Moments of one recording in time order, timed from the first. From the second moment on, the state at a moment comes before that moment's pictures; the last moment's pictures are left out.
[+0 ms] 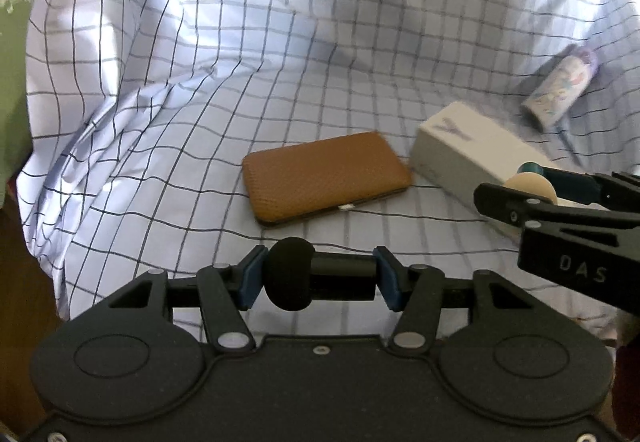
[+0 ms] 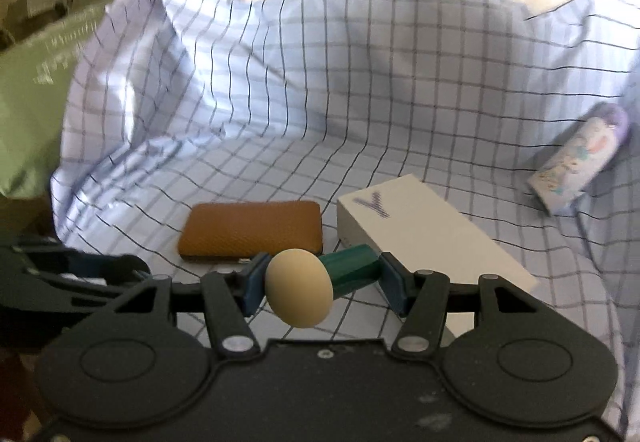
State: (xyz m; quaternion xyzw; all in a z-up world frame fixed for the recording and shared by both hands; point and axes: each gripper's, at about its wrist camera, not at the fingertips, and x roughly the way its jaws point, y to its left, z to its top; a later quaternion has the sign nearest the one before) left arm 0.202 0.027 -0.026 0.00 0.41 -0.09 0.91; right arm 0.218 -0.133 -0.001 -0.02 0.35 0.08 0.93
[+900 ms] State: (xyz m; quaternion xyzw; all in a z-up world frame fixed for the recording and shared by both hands) left arm 0.085 -0.001 -0.013 -0.03 0.45 -0.10 0.88; right arm 0.035 -0.183 0.051 0.12 0.33 -0.01 0.94
